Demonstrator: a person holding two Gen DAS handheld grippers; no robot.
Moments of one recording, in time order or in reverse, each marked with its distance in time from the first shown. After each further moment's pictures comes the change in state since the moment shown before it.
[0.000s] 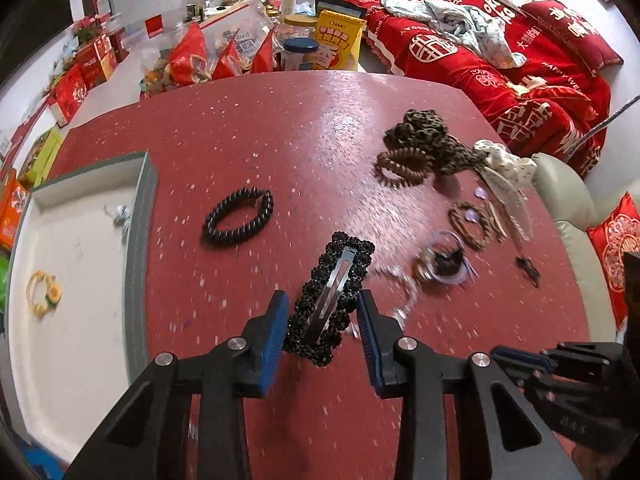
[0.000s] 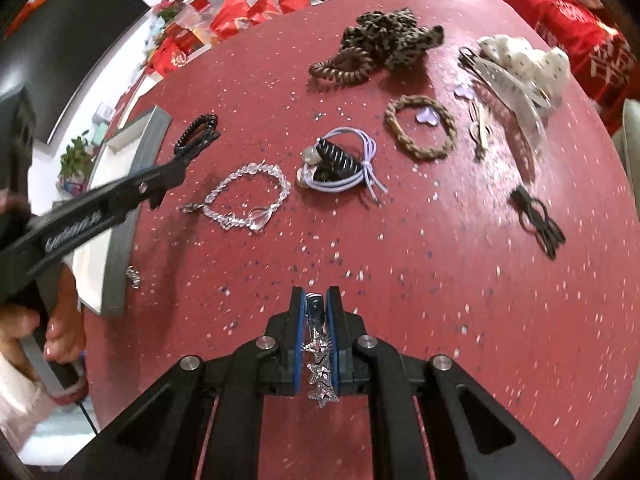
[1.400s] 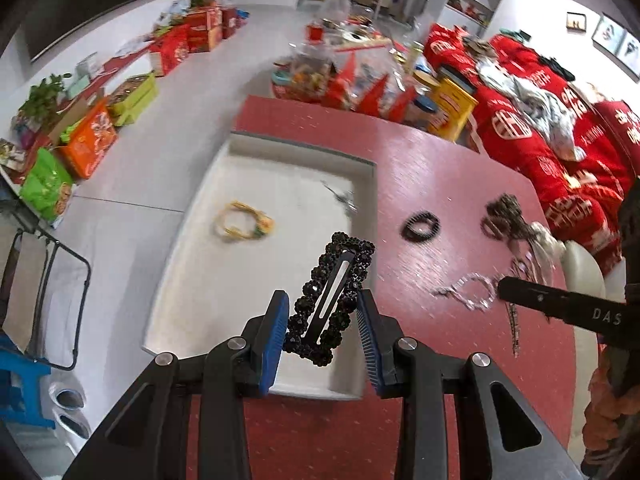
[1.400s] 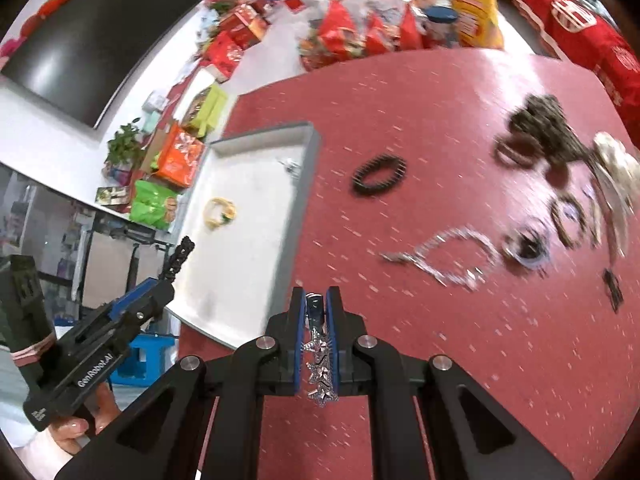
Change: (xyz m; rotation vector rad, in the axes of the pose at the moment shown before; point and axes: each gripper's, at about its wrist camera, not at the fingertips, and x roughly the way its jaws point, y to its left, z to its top) left arm -0.137 0.166 -0.059 -0.320 -0.111 0.129; right arm -0.020 0.188 0.049 -0.132 -0.002 0.136
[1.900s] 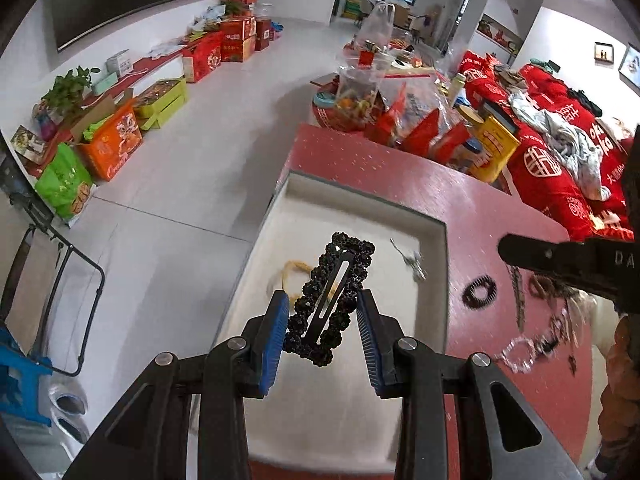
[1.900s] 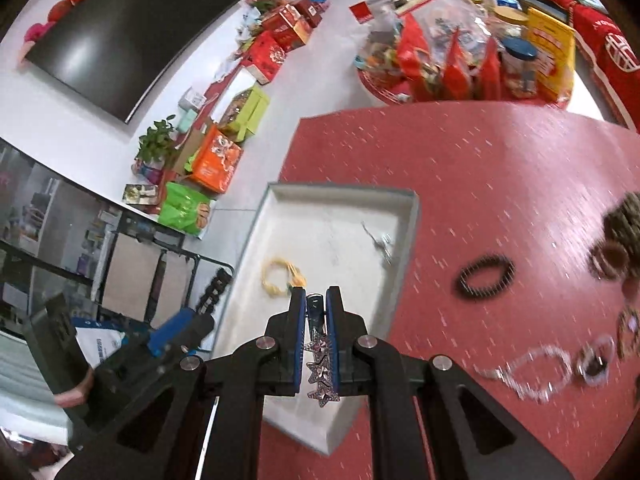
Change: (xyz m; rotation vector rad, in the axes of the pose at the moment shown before) left arm 0.040 0.059 0.049 -0.075 -0.072 0.060; right arm 0.061 0.071 0.091 -0.073 -0.019 0.099
